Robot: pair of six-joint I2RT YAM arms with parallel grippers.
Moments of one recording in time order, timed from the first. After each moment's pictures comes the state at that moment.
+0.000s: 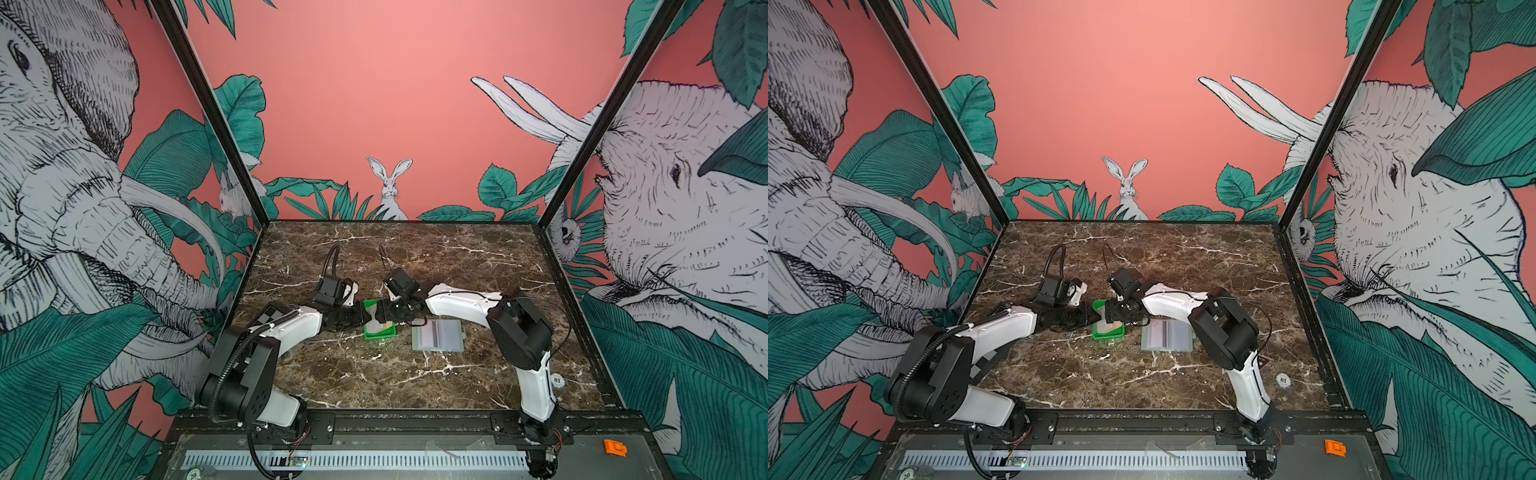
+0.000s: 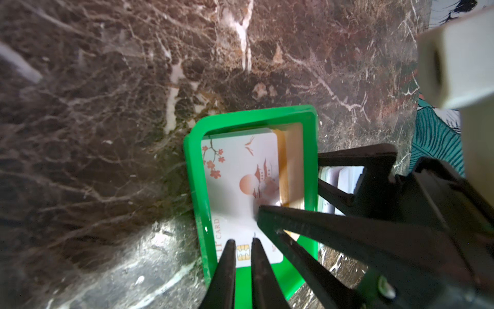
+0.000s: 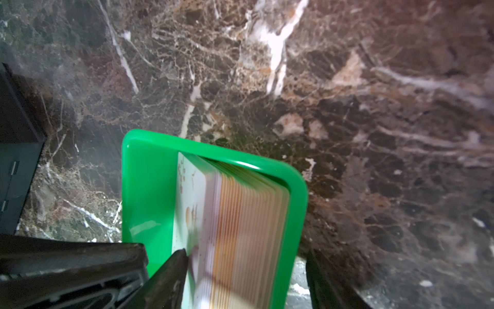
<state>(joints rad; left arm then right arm) -0.37 1.46 0.69 -0.22 0.47 -0.55 0.86 2.03 1.40 -0.42 -0.16 0.63</state>
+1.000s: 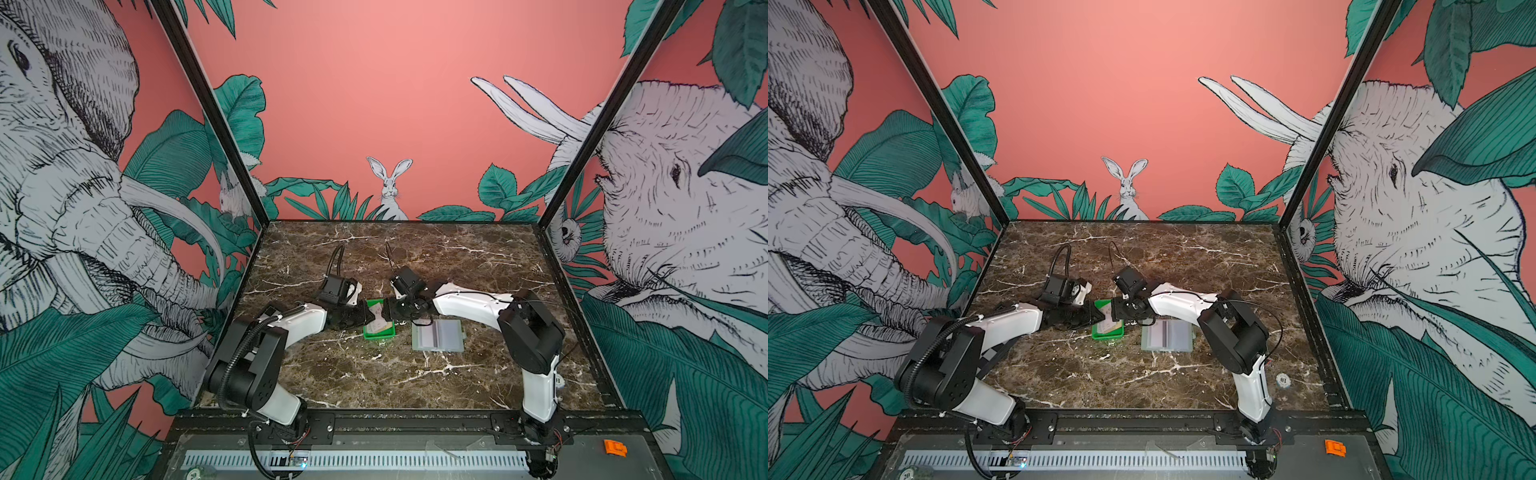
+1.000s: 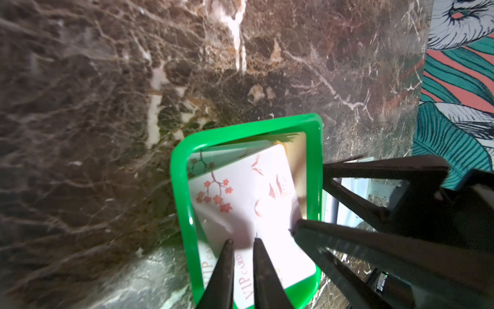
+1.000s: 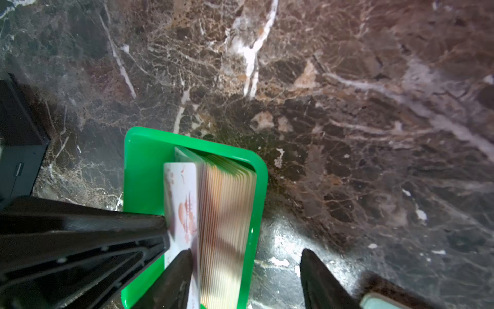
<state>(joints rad) -0.39 1.54 0.71 -0.18 0.49 -0.55 0.84 1.95 1.35 -0.44 -0.12 0.63</state>
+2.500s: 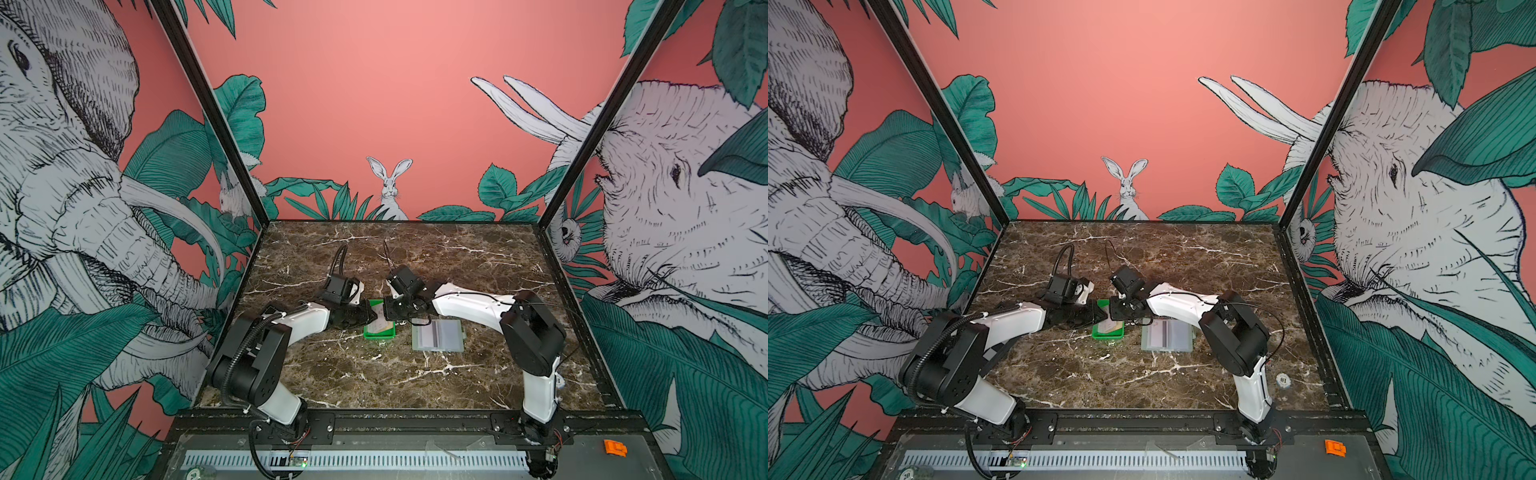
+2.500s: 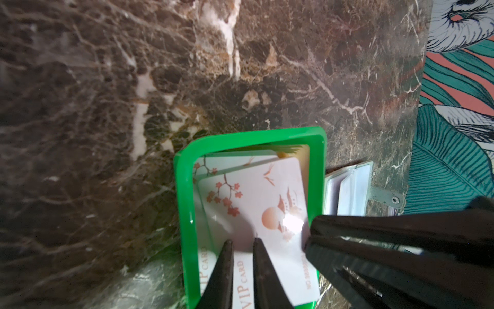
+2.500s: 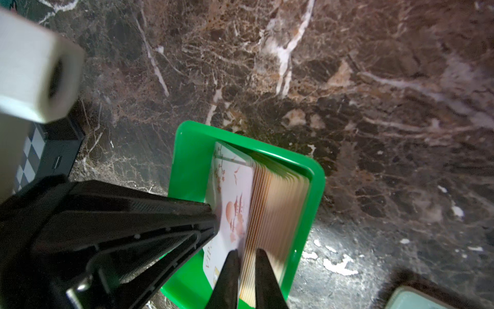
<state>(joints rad) -0.41 1.55 0.72 -0.14 0.48 -0.57 0.86 1.95 1.38 -0.44 -0.17 0.65</state>
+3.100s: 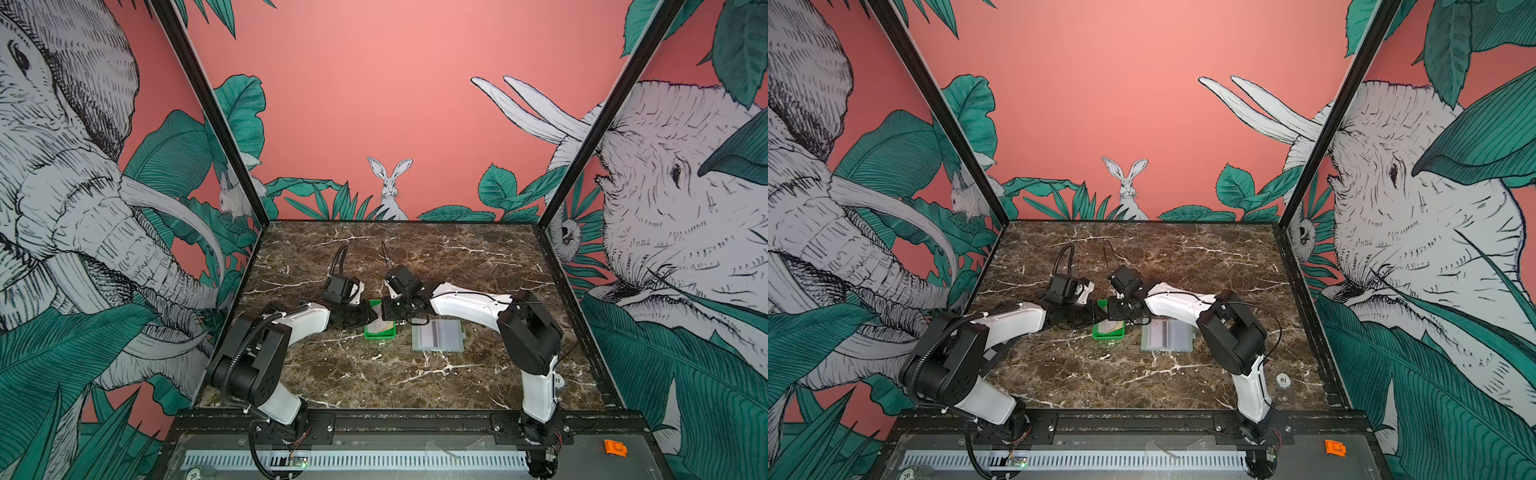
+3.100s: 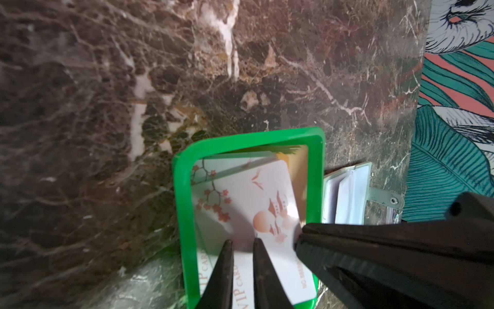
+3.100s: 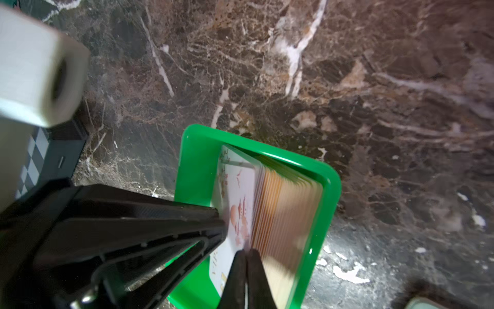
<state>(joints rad) -0.41 1.55 0.72 -0.14 0.48 -0.58 0.87 1.97 1.40 -0.44 -0.18 0.66</state>
